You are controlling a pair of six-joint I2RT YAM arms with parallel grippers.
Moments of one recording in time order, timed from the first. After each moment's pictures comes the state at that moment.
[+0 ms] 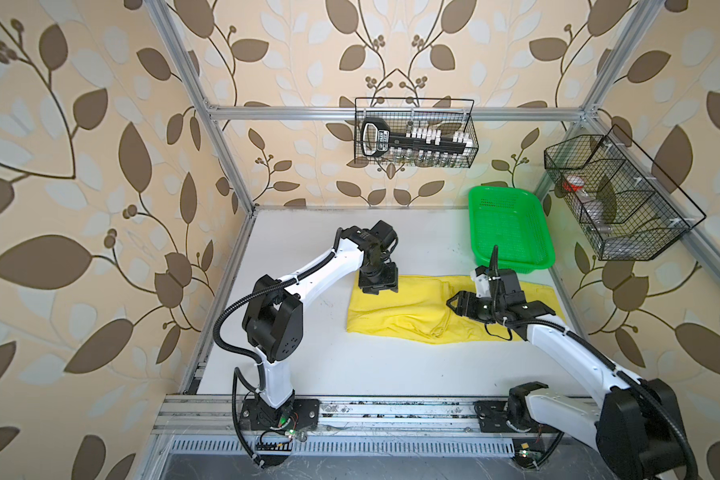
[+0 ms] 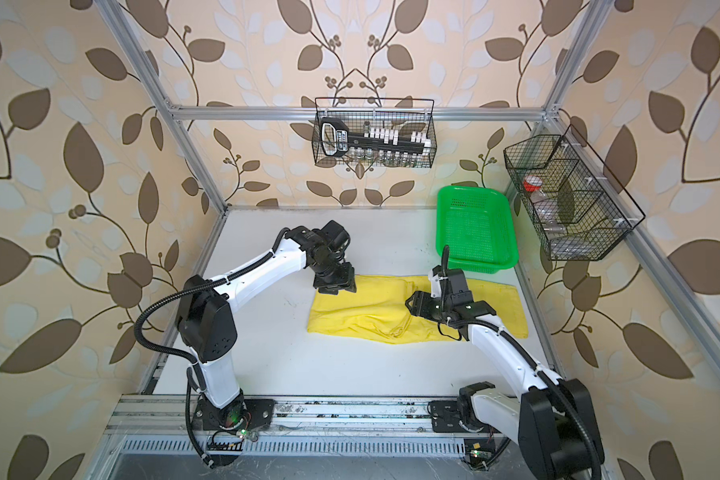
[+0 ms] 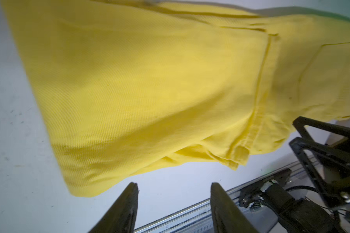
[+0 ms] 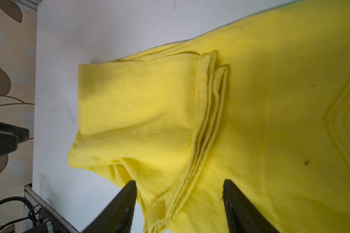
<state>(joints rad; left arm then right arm) -0.61 1.83 1.56 -1.08 0.27 -0.63 0.23 1.17 0.62 -0.38 -0.28 0.49</state>
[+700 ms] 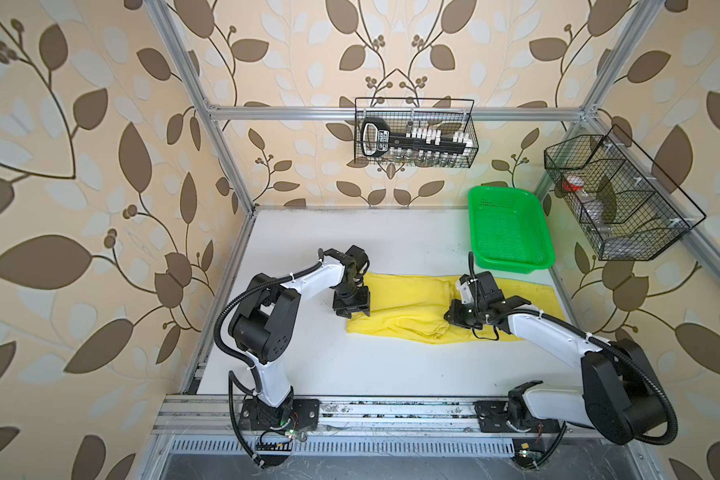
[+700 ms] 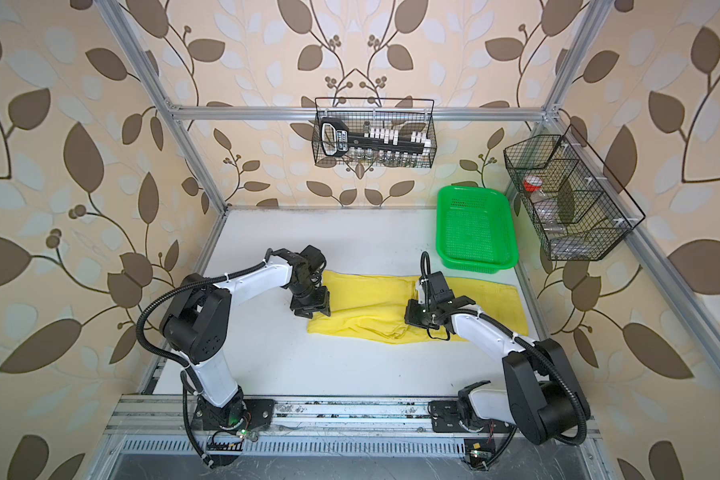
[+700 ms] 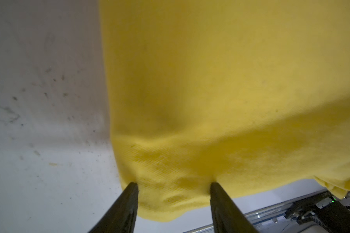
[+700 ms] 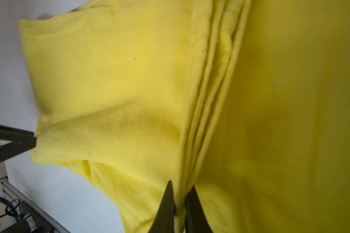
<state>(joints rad) -0.48 1.80 1.22 -0.93 0.28 -0.52 0.32 1.29 0.66 -0.44 -0.22 0.50</state>
